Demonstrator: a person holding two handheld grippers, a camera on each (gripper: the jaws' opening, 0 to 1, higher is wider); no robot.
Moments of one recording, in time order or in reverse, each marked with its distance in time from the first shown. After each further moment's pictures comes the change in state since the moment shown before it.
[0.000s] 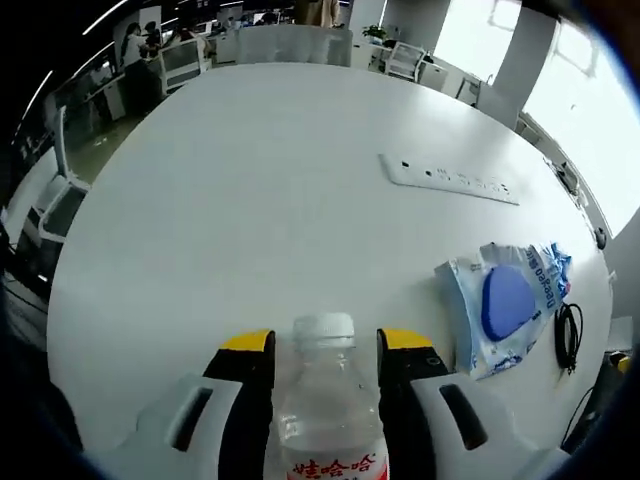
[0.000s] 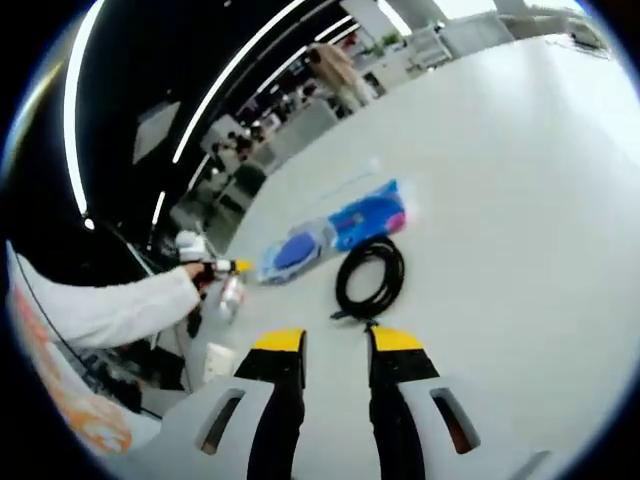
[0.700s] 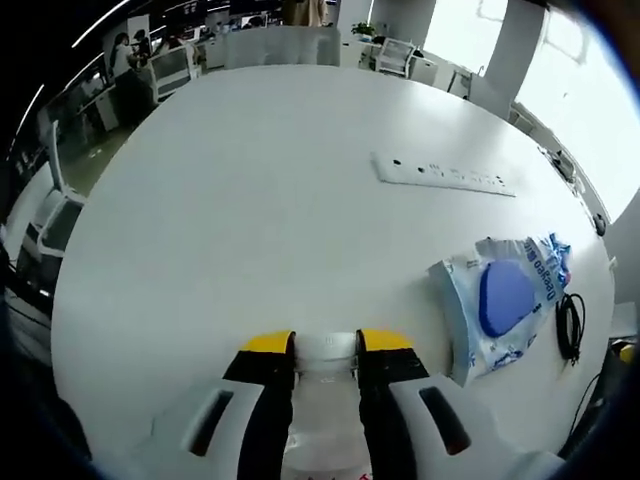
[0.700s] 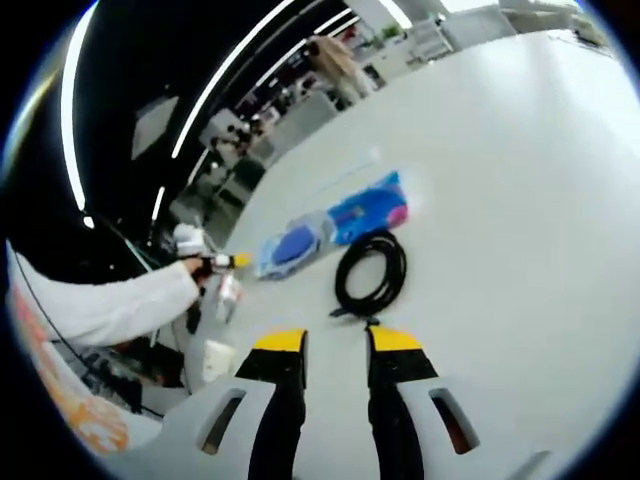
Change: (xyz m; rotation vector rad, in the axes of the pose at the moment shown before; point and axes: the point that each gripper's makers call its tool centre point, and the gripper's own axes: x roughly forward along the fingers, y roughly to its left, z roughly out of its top) left arm -0.018 -0.012 0.002 0.053 -0.023 -0.011; right arm 0.005 -0.001 -0.003 0.007 0.019 0.002
